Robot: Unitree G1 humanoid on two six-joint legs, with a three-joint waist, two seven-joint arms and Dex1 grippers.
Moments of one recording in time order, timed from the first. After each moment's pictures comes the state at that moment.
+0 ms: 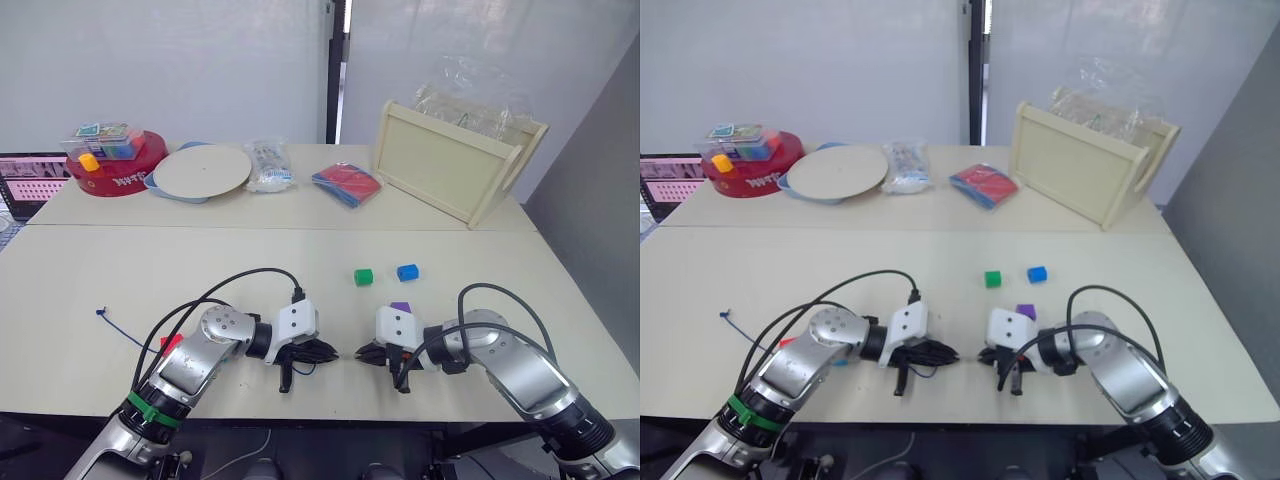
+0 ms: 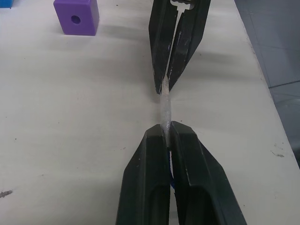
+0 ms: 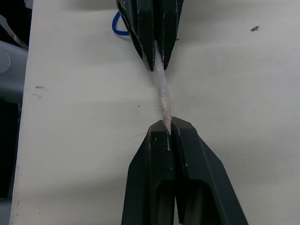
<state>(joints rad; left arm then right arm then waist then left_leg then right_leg) -0.45 0.56 -0.36 -0.12 -0.21 0.42 -1.13 -0.41 -0.73 0.38 -0.33 0.14 0.53 1.06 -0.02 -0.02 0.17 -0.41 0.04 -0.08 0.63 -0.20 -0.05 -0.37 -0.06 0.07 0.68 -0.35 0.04</state>
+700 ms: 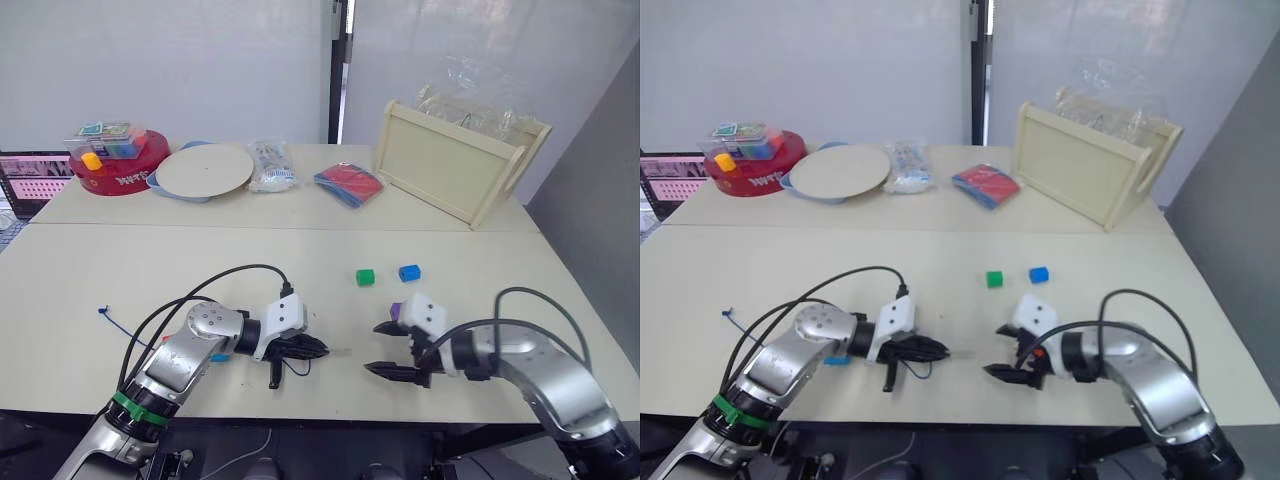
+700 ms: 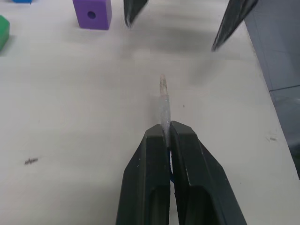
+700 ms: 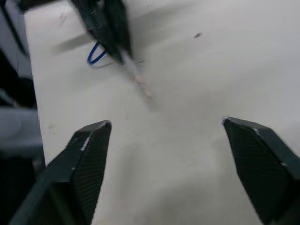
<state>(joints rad) -0.42 0.62 -0.31 -0.14 -0.26 0.42 -1.16 -0.18 -0.67 0.01 -0.53 0.39 0.84 0.90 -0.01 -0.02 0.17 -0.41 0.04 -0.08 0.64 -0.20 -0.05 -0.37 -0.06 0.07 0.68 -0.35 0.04</state>
